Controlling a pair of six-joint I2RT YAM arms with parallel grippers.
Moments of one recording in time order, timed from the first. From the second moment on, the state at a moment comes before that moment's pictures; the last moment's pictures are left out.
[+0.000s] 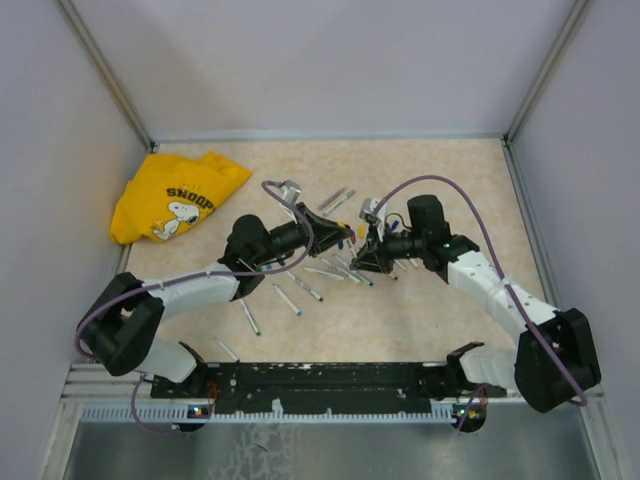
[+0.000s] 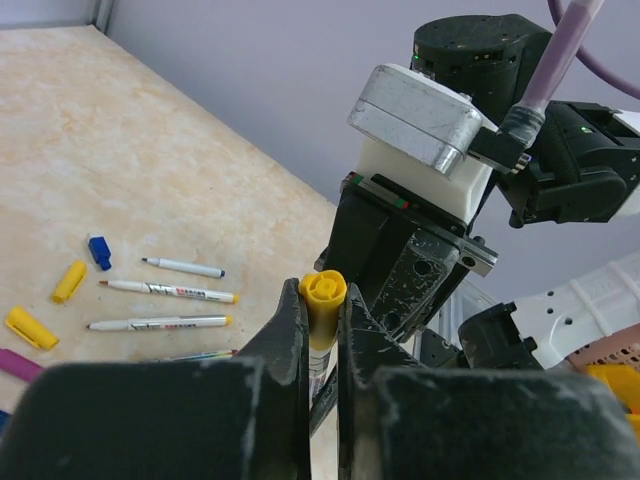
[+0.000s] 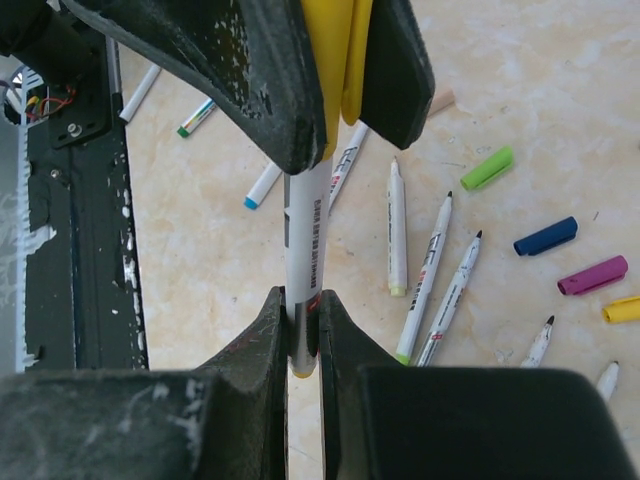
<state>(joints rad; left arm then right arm) -0.73 1.45 0.69 0.96 0.44 -0.64 0.42 1.21 0.79 -0.22 -0.88 -0.30</state>
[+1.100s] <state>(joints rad) -0.51 1.25 0.57 0.92 0.31 -0.56 0.20 1.28 0.90 -0.36 -0.44 -0.43</state>
